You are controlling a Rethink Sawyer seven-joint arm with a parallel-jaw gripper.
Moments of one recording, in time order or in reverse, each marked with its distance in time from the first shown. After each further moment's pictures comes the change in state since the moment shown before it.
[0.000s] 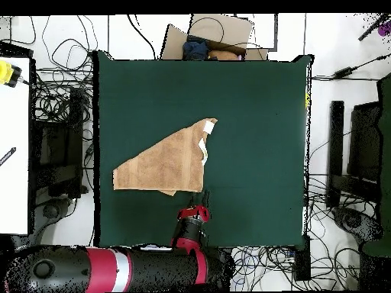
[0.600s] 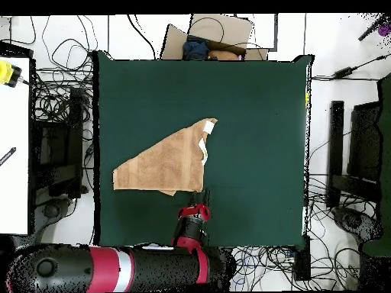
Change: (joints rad) arm -0.011 0.000 0.000 -0.003 0.009 -0.014 0.000
